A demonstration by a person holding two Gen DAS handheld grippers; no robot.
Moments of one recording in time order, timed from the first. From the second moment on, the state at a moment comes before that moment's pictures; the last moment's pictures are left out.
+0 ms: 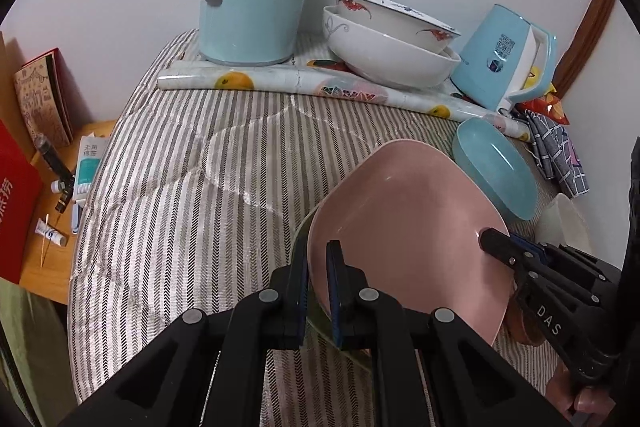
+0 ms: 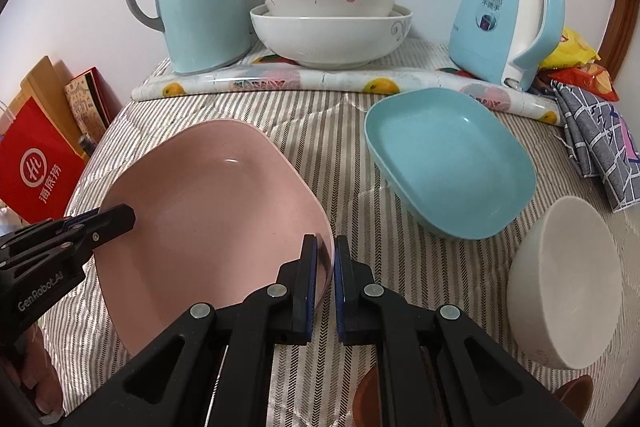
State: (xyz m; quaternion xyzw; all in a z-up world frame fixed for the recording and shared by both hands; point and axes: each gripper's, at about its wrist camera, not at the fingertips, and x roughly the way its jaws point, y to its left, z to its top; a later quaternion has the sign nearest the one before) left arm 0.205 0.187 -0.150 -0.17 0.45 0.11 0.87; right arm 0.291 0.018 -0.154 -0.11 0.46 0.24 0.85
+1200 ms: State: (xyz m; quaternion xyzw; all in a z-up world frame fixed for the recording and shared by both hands) left arm 0.189 0.178 -0.131 -0.14 0.45 0.11 0.87; right arm 0.273 0.005 -0.135 -0.11 0.44 0.24 0.86
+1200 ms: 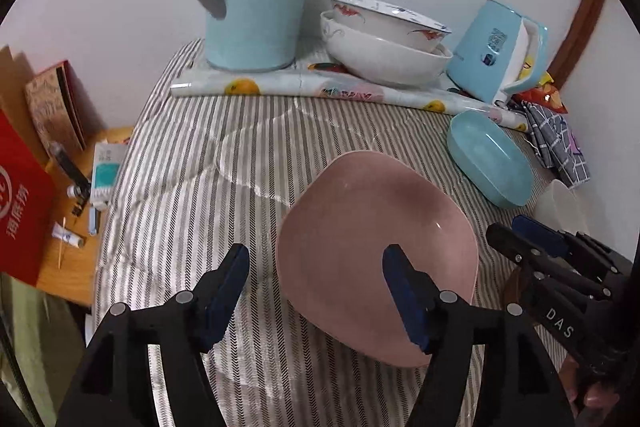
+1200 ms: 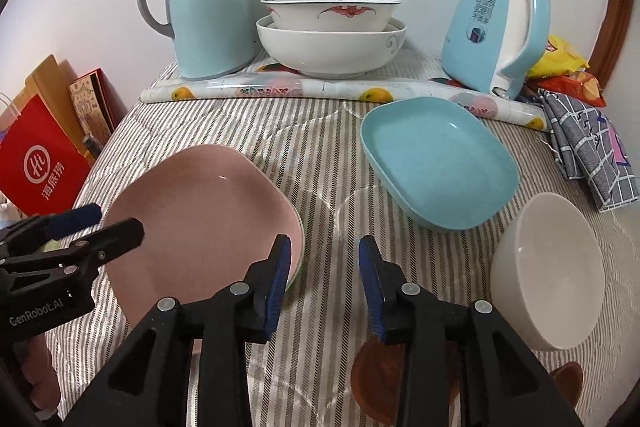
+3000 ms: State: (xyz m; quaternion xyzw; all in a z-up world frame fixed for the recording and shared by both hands) left arm 0.298 0.104 -0.080 -0.11 0.41 0.10 0.90; right arm 0.371 -0.123 -0.082 -0.04 0.41 0.16 0.90
